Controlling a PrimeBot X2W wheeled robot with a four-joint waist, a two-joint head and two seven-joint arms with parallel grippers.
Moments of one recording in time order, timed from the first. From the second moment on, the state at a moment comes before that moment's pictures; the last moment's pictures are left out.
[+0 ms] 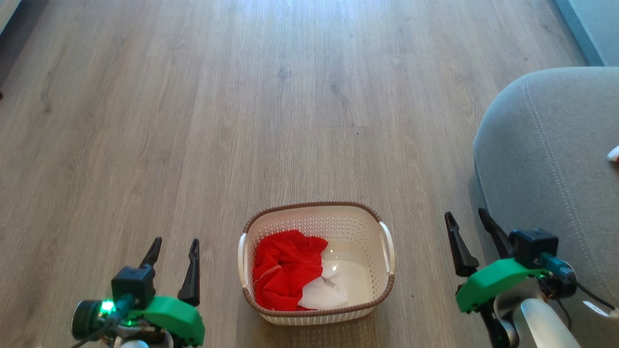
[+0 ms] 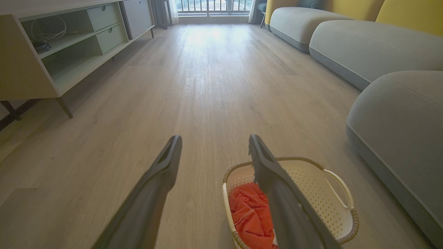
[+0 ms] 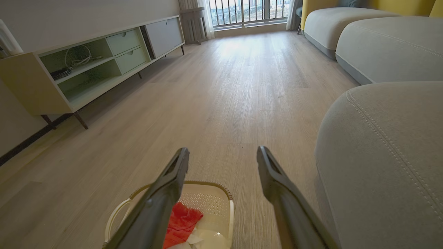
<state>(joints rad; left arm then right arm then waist) -0.01 0.05 -0.04 0.31 -0.09 -0.05 -0.25 -0.15 -0.10 0.09 0.49 0.25 0.13 -0.25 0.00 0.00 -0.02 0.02</state>
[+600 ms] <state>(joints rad) -0.02 0.05 -0.07 0.34 -0.11 -0.05 -0.25 -0.18 -0.10 0.09 0.46 0.25 0.13 -0.25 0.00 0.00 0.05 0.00</state>
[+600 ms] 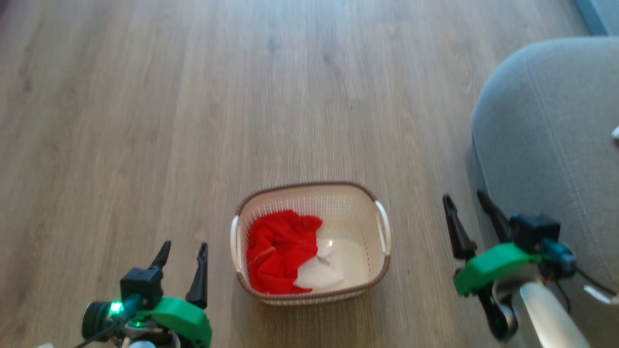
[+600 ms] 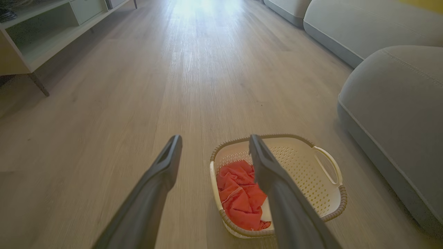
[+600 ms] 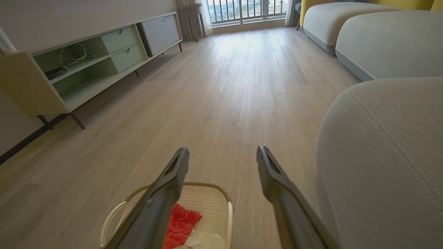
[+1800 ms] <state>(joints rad) -0.79 0.06 -0.42 0.90 0.07 -0.11 -0.25 -0.58 -0.08 0.13 0.30 0.23 0.13 -0.25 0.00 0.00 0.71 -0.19</state>
